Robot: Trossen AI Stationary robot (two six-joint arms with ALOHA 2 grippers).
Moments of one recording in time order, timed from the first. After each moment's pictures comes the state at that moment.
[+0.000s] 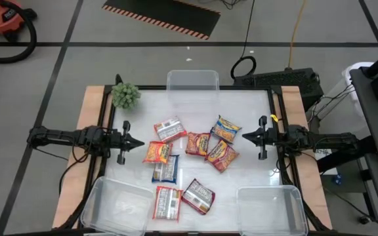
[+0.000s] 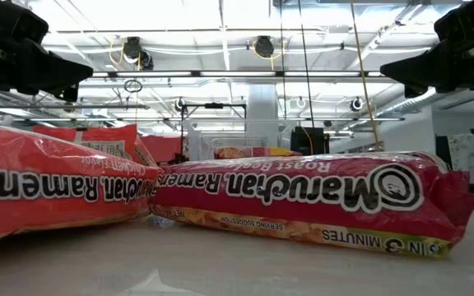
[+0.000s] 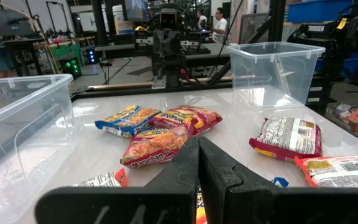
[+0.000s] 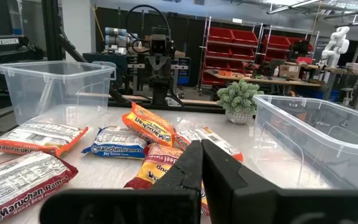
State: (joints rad) left arm -0.10 0.07 0.01 0.02 -0.02 0.07; right arm 0.03 0.00 0.01 0.03 0.10 -0.09
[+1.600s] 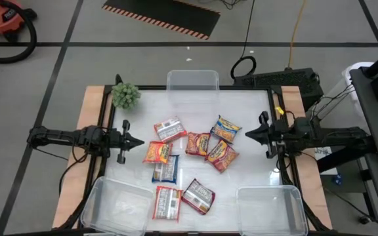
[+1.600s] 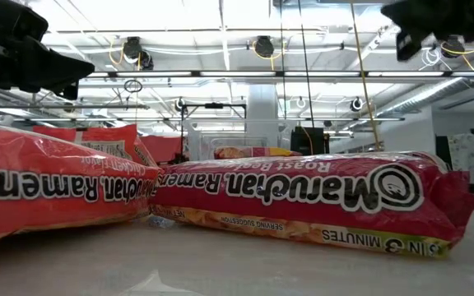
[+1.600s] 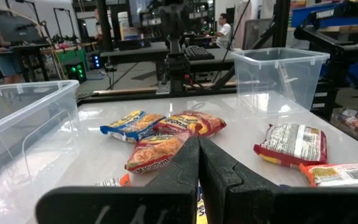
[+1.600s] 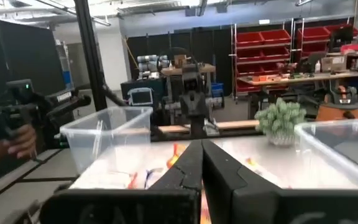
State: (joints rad) left arm -0.10 0.07 0.01 0.05 -0.04 0.07; right arm 0.03 0.26 0.27 0.07 -0.02 0.11
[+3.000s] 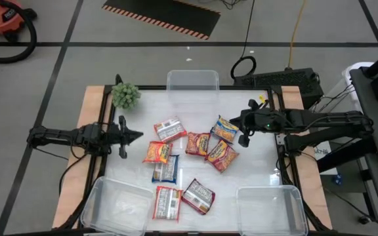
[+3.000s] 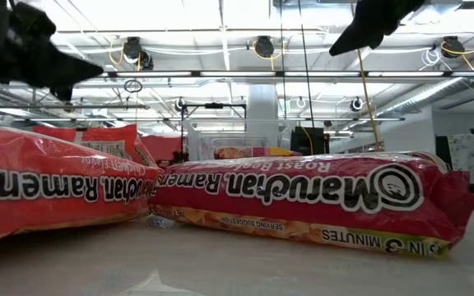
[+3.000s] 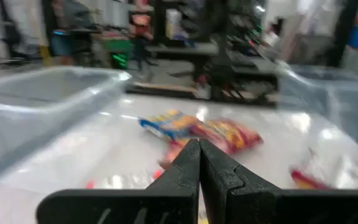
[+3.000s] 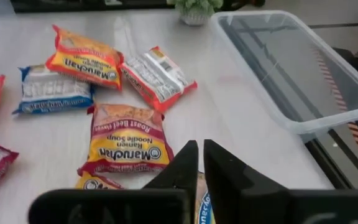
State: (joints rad) left arm -0.10 0.07 0.08 -0.01 -0.25 -0.06; right arm 0.00 0.93 0.86 -0.54 0.32 0.09
